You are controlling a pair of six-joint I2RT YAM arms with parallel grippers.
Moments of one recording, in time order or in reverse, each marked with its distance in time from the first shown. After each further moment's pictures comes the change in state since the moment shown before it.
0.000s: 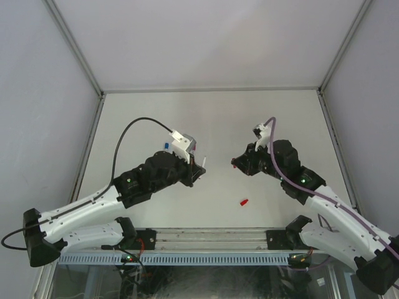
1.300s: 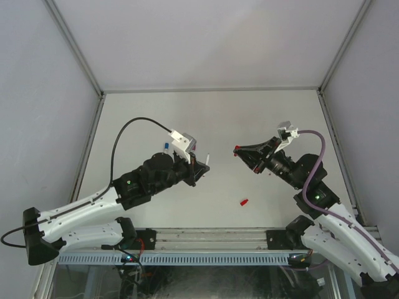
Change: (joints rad) left arm -0.048 0.000 0.000 0.093 -0.033 0.009; right arm -0.010 -0.269 -0.098 0.373 -0.079 0.064
